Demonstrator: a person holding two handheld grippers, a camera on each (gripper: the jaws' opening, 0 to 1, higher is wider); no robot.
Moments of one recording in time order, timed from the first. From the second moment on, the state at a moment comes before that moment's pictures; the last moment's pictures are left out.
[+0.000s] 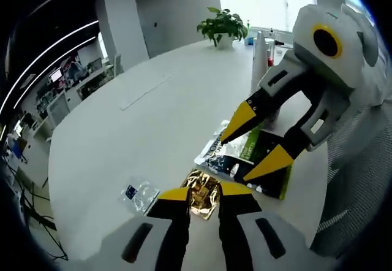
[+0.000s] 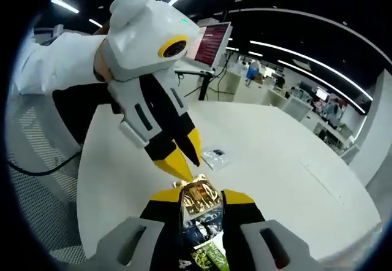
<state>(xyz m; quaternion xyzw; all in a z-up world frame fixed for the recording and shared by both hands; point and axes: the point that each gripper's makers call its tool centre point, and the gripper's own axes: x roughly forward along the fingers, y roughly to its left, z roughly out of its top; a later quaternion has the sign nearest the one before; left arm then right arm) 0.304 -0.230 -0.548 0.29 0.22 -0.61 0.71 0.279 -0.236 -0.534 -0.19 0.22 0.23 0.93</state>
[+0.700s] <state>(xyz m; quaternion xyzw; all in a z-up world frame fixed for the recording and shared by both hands) 0.262 -0.197 -0.526 0.23 0.21 -0.59 0.75 0.222 -0.250 -0.484 -0.14 0.19 0.19 0.95</state>
